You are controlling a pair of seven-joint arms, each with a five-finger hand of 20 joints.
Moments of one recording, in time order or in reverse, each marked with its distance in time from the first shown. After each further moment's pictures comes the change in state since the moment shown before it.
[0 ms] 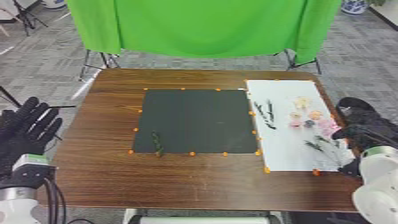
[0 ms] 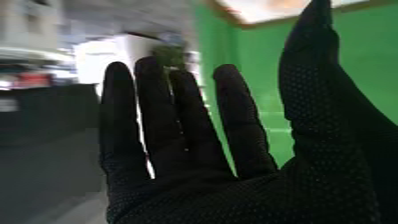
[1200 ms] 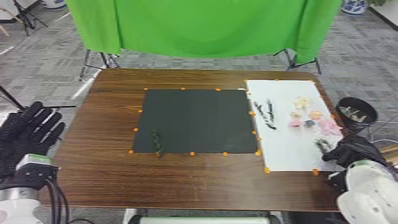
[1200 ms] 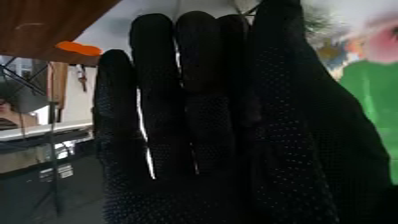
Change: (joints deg) left arm -0.1 -0.4 0.4 -0.9 -1.2 3.1 -1.9; right arm 1.8 -3.9 -5.6 7.8 5.4 6.7 2.3
